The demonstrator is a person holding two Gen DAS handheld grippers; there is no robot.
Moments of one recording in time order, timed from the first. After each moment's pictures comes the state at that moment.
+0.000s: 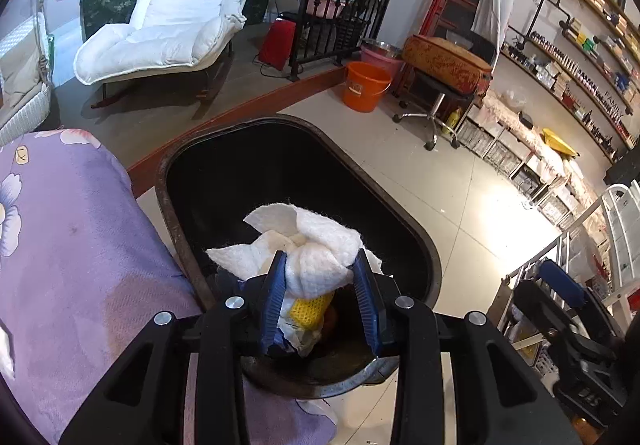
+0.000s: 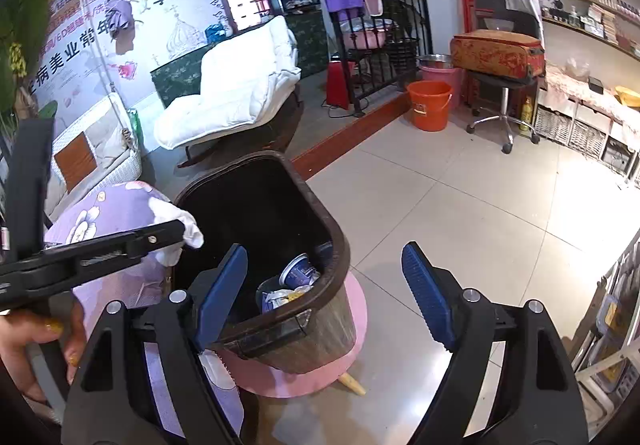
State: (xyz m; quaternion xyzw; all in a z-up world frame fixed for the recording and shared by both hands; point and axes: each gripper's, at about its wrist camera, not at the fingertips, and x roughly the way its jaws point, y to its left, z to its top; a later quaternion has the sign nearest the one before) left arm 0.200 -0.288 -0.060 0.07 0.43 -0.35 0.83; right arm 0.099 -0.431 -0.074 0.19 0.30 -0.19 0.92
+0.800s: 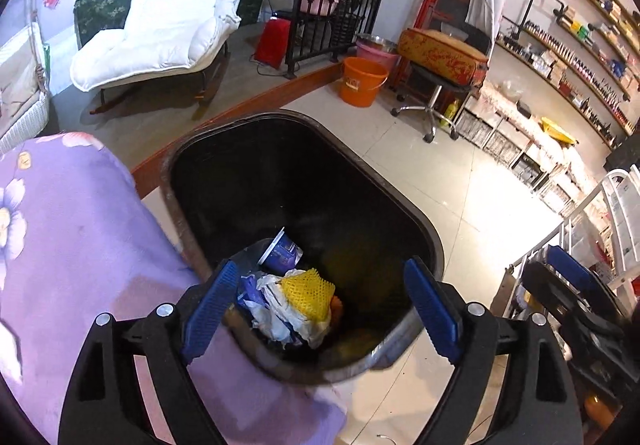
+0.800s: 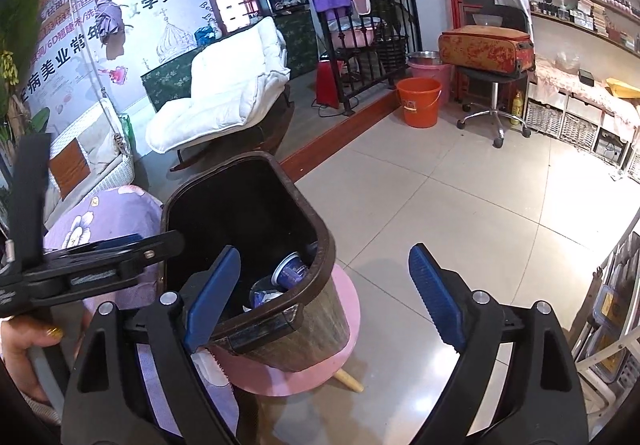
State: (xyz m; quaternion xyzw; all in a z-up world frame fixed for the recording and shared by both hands) left arm 0.194 -0.270 -0.054 0.08 0.42 -0.36 0.83; right arm 0.094 -0.437 -0.074 0.20 0.30 -0.19 0.91
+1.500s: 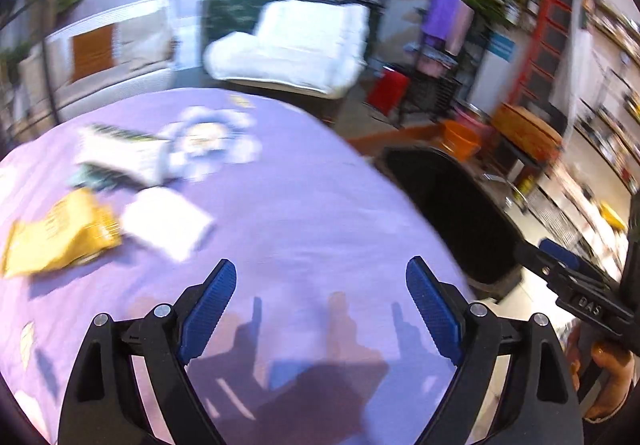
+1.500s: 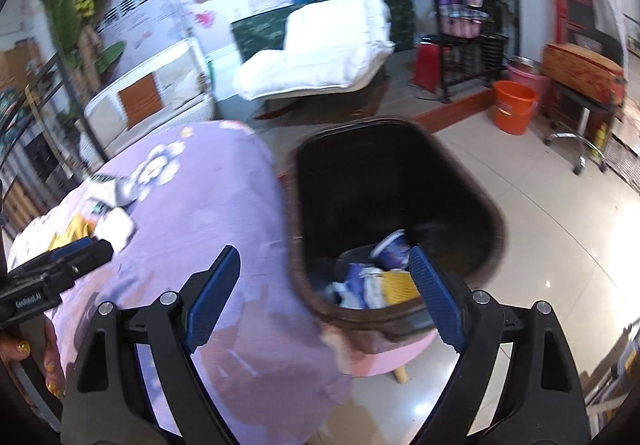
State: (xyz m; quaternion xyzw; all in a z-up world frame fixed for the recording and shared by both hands) left arm 0.159 -0.079 -0.034 -0.02 0.37 -0.18 0.91; right arm 0.150 -0.314 -0.069 0.13 0.34 -0.02 0.93
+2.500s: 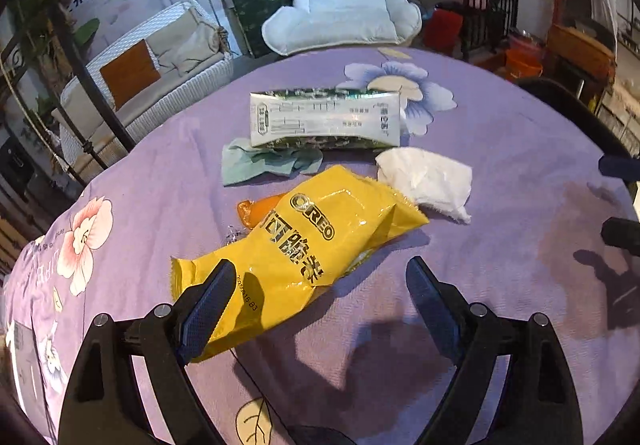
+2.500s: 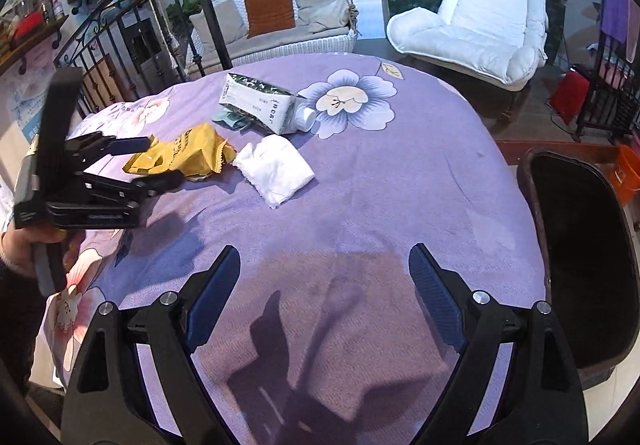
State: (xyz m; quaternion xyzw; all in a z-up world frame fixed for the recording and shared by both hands) left arm 0.214 0.059 -0.064 0.17 0.42 -0.12 0.88; right arm 0.213 -0.131 -0.065 0.01 0.41 0.18 0.89
